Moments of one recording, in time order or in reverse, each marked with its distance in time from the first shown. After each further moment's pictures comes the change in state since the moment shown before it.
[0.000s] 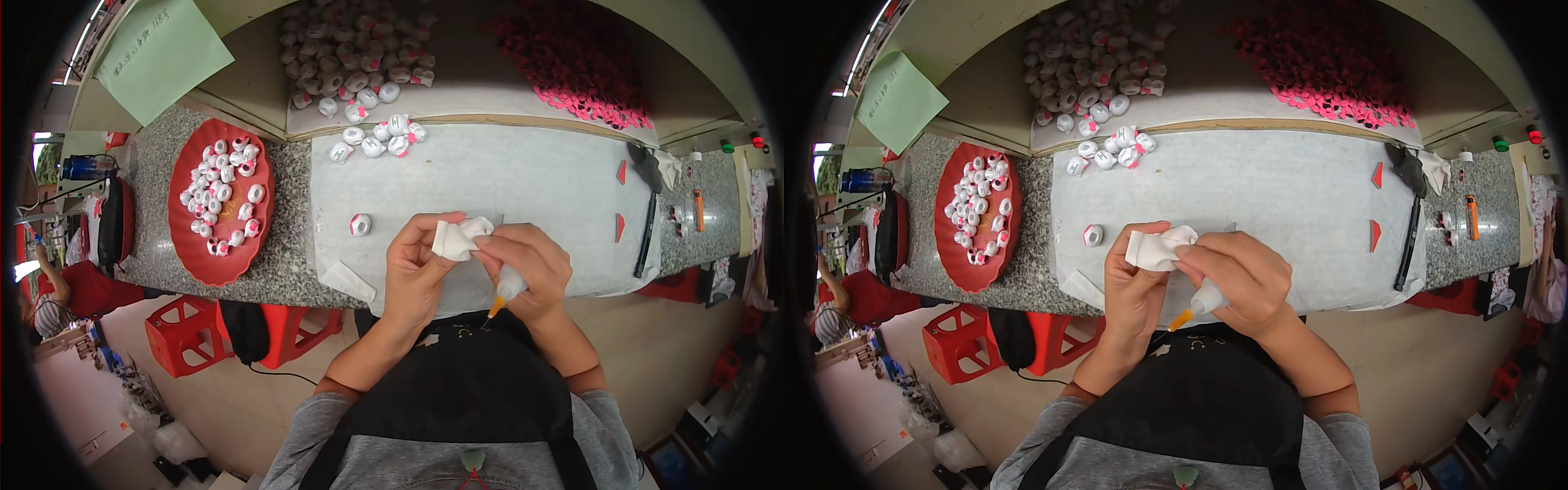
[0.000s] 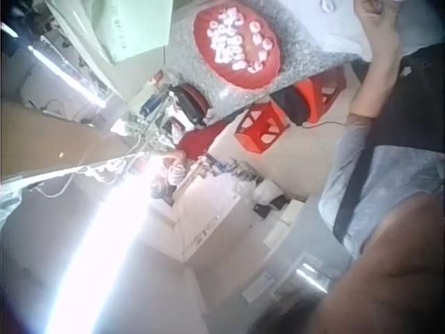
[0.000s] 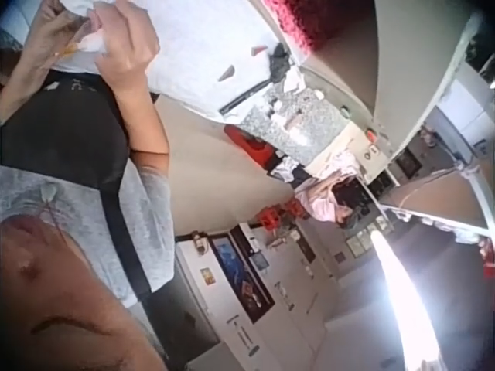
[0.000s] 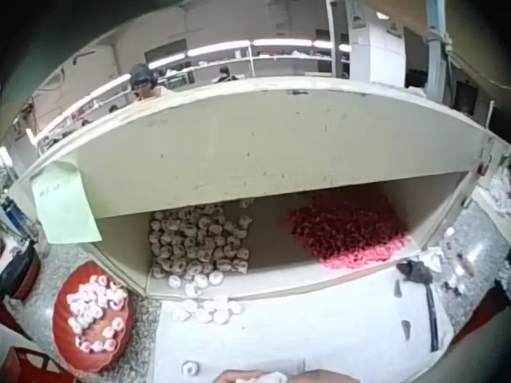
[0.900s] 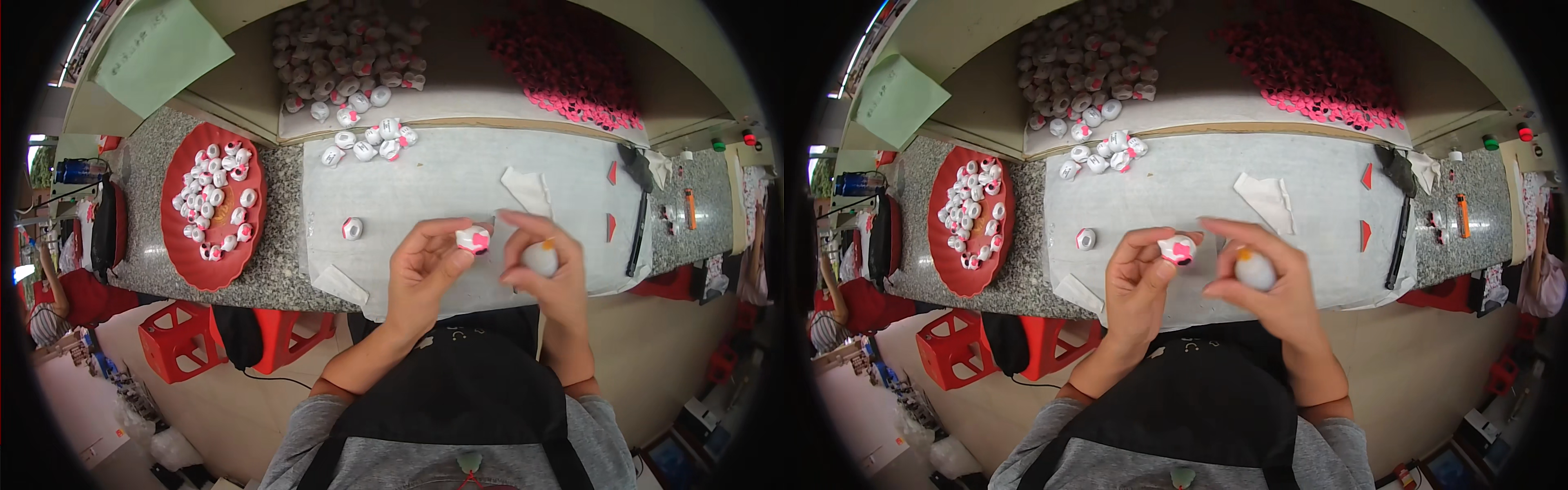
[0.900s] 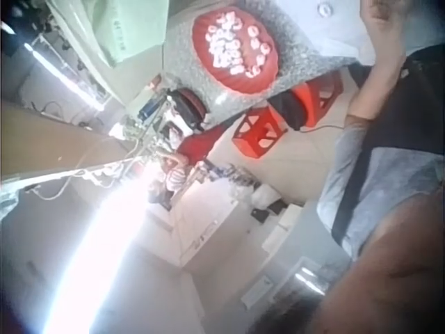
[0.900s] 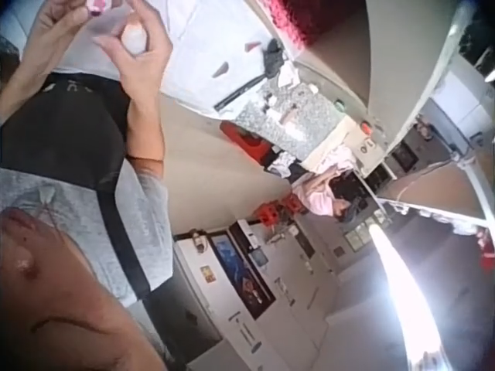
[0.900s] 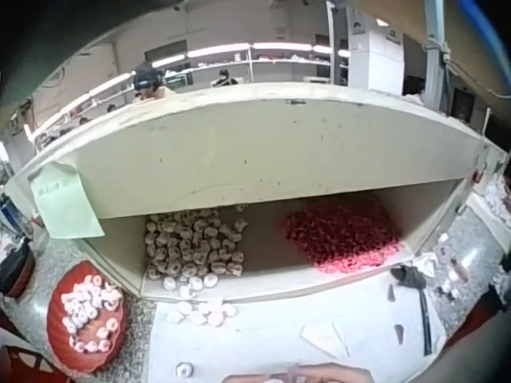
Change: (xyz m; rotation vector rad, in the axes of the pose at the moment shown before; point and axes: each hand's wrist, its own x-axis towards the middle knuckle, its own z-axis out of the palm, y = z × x) left_hand -0.002 0.002 0.008 0.143 -0.047 0.033; right_hand 0.010 -0.010 -0.036 0.633 -0.232 0.799
